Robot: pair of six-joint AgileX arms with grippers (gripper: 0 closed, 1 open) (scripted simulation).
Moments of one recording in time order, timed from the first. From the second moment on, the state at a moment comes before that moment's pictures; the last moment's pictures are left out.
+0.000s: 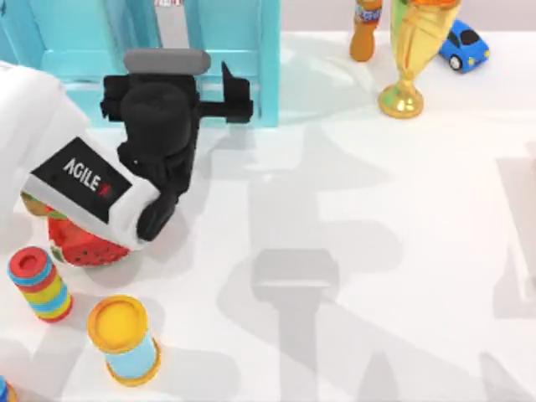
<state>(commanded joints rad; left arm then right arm) -0.43 2.23 1.03 1.10 -0.36 -0.02 0.00 0.00 0.00 0.00 0.00 0.00</state>
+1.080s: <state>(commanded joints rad) -0.37 2.37 1.26 1.01 -0.29 -0.02 0.00 0.00 0.00 0.00 0.00 0.00</state>
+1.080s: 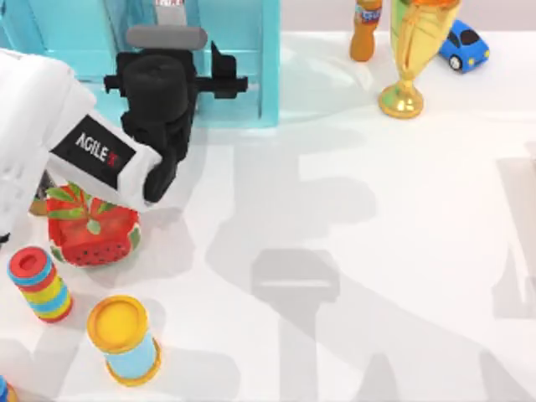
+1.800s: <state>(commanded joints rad) -0.37 2.37 1.26 1.01 -0.29 -0.02 0.00 0.00 0.00 0.00 0.00 0.00</state>
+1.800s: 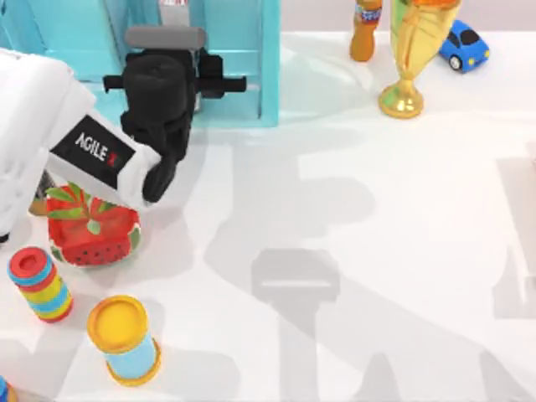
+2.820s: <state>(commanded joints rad) -0.50 1.74 0.98 0.63 -0.45 -0.04 0.00 0.00 0.00 0.00 0.00 0.00</state>
